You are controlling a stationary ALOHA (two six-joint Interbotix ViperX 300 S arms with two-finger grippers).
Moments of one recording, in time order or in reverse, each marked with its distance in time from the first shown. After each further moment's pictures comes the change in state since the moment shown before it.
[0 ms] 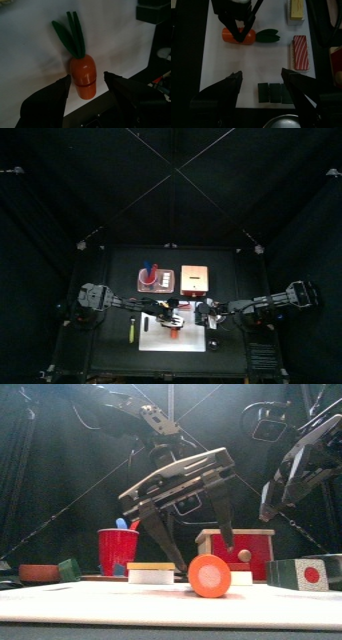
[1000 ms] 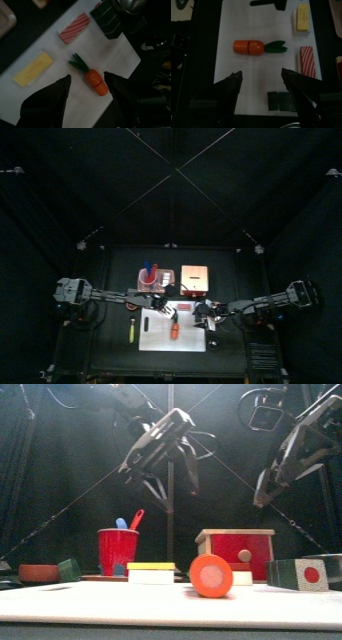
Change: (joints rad) left arm 0.043 -0.301 0.166 0.353 -0.063 0.327; right arm 0.028 -0.006 -0.054 0.052 0.002 0.000
